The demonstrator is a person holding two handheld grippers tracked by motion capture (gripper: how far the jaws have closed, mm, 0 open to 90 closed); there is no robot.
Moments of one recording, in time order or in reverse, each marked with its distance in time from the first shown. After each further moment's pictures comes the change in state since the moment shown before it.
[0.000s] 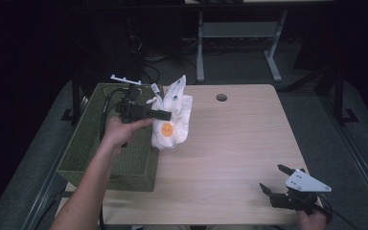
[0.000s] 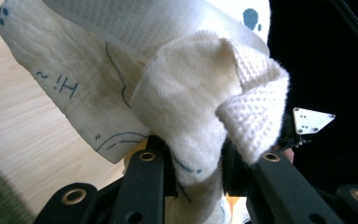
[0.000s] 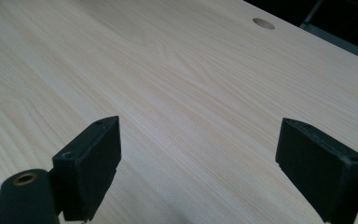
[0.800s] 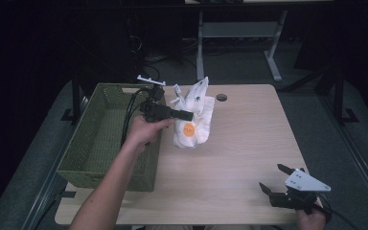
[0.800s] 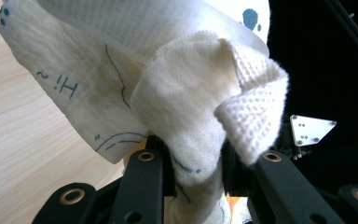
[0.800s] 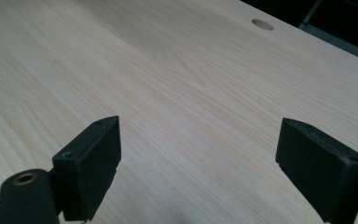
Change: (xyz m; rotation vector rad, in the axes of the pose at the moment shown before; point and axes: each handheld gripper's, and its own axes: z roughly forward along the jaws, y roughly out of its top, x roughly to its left) left arm -0.009 0.013 0.056 0.011 -0.055 0.021; right arm -0.001 0.001 0.001 -0.005 -0.005 0.002
